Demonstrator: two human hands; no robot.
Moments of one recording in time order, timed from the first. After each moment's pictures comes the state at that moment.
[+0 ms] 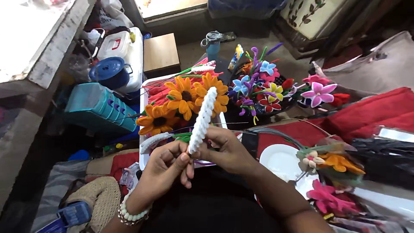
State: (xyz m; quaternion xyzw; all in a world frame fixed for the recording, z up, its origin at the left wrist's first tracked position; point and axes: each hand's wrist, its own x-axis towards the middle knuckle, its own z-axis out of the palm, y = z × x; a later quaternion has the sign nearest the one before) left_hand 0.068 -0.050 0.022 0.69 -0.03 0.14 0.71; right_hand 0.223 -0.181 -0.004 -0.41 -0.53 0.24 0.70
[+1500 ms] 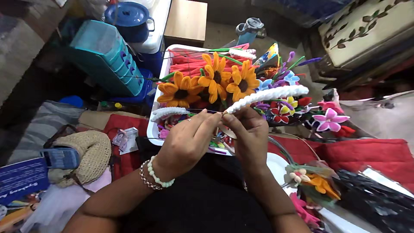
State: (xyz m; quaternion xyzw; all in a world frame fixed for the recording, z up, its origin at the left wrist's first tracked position) left_hand 0.071 -0.056 0.006 0.88 0.04 0.45 0.12; right_hand 0.203 -0.159 -0.011 -0.51 -0.37 0.19 0.75
